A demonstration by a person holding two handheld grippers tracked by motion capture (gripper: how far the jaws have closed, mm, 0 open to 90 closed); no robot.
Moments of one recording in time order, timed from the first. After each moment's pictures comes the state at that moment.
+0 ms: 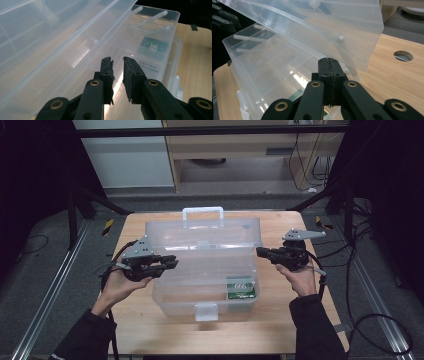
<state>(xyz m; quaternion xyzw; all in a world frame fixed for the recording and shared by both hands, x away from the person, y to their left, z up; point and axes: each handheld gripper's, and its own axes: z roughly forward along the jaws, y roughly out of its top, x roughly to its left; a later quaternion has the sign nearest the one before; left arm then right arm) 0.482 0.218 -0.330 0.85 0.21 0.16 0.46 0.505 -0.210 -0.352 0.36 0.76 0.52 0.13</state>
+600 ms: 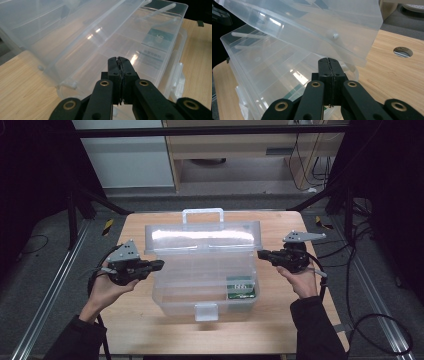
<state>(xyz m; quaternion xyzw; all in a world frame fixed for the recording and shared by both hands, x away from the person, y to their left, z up) 0.473 0.249 -0.332 0.84 0.23 0.17 0.45 0.503 -0.212 -0.356 0.36 0.77 0.51 0.12</state>
